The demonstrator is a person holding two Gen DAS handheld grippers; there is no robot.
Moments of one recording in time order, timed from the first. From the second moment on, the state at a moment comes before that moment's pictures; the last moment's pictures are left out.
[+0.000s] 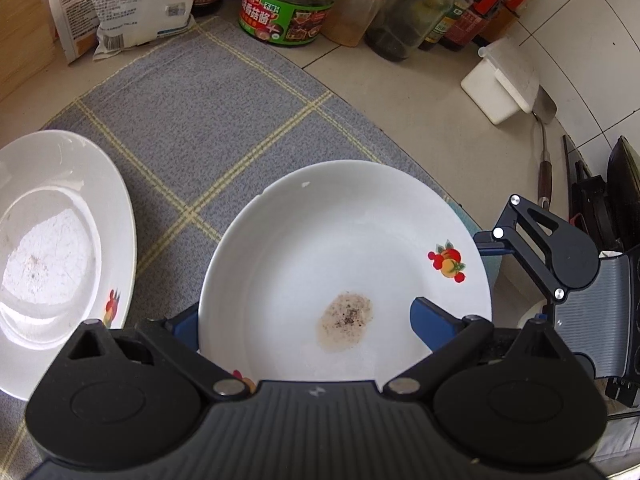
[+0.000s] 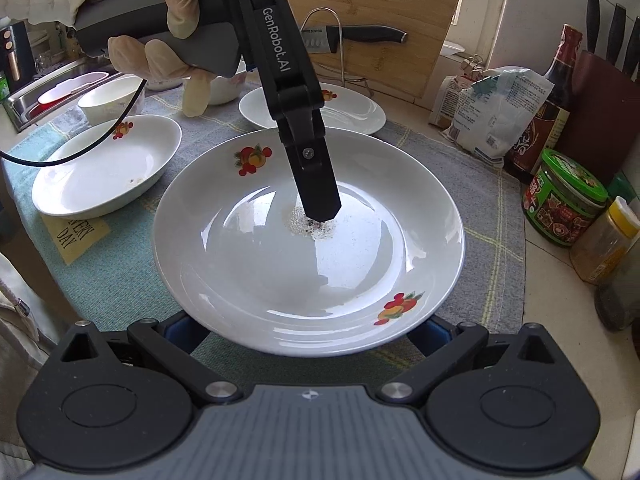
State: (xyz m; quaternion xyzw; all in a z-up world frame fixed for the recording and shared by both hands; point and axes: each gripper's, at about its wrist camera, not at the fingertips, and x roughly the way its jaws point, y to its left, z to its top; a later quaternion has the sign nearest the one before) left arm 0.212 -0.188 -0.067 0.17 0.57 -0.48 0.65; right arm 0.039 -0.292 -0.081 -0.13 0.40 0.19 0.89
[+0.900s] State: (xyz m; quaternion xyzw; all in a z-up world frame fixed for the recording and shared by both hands) left arm 0.270 -0.267 -0.093 0.17 0.56 -0.48 0.65; right arm 0.094 -0.364 -0.097 -0.13 0.41 0.18 0.89
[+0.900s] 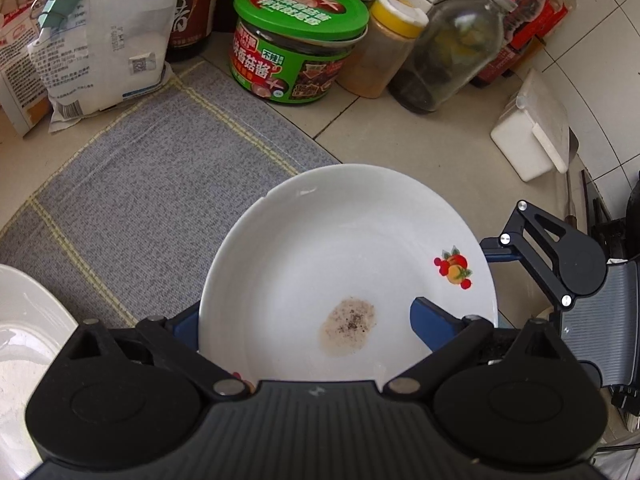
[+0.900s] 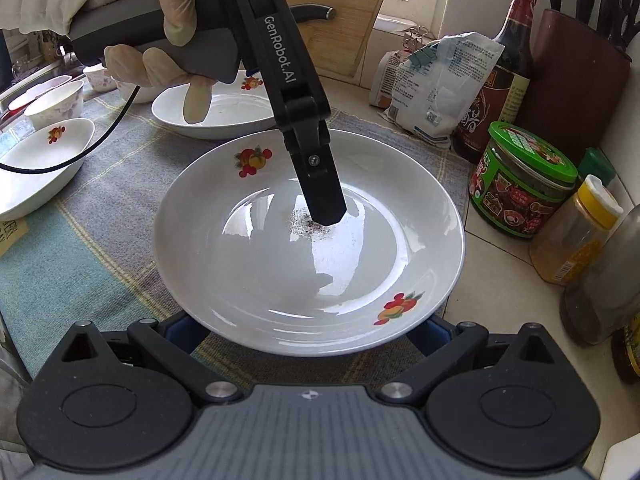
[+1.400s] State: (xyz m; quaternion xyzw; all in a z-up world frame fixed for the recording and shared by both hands) left arm 0.284 -0.280 -0.109 0.17 0.57 -0.47 0.65; right arm 0.111 -0.376 -0.109 -0.12 0.42 0.18 0.88
